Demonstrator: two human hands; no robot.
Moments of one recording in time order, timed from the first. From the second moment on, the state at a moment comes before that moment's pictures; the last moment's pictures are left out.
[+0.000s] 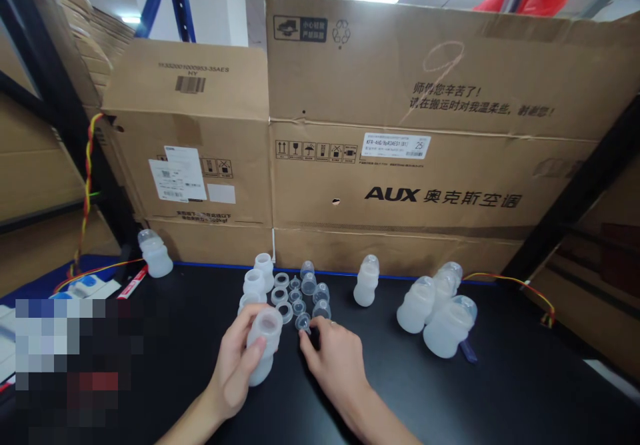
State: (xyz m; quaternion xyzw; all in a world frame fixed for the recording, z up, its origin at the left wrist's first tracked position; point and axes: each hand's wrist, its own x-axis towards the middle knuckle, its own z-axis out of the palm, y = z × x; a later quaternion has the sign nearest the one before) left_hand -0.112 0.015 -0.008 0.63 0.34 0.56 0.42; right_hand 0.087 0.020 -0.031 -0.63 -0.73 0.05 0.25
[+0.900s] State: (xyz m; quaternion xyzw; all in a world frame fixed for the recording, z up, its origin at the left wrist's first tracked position) left_hand -0.101 0.013 -0.004 0.79 0.35 0.47 0.15; right_hand 0.090 -0.003 -0.024 -0.41 -0.67 0.24 0.57
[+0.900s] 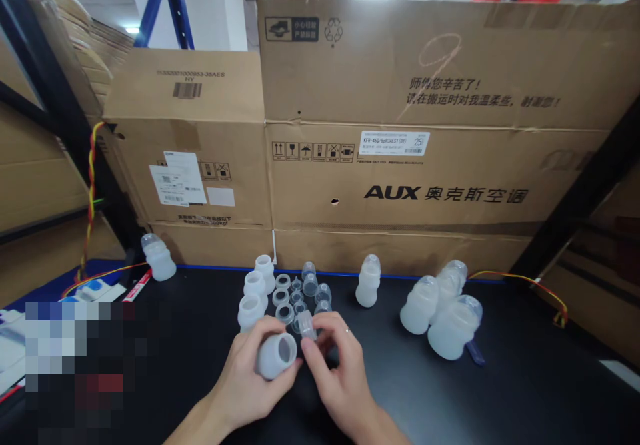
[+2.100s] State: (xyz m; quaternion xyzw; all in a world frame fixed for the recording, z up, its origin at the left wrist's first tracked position) left_hand -0.169 0.033 0.031 0.82 0.52 0.25 -0.07; right_hand 0.082 -0.009 -0.023 -0.43 -0.86 0.09 0.28
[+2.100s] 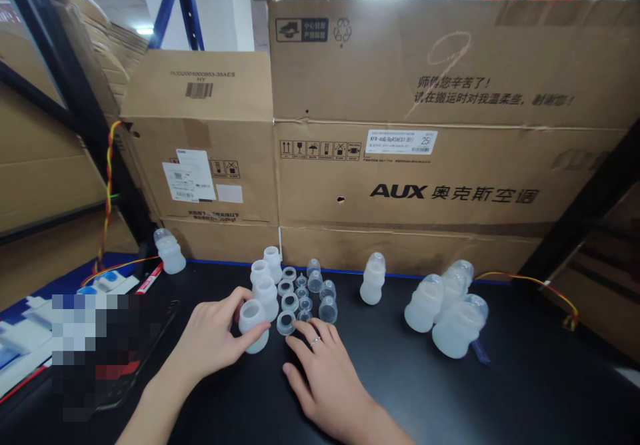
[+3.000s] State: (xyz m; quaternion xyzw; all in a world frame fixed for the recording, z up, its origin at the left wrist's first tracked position) left_hand -0.154 0.043 0.016 0.71 0.57 0.39 -0.11; right_hand 0.168 0.053 -0.014 -0.55 -0.65 -0.12 0.51
